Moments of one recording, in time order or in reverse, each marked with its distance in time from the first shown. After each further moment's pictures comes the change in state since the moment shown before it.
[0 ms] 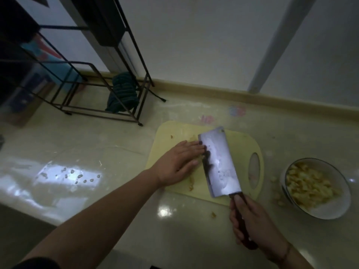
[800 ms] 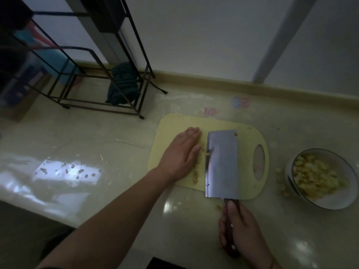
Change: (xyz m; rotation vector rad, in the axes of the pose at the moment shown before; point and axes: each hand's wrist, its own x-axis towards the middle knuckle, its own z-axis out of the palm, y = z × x) left_hand 0.002 0.013 0.012 0.064 0.088 -0.308; right_hand -0.017 0.029 0.047 -0.012 0.194 0.030
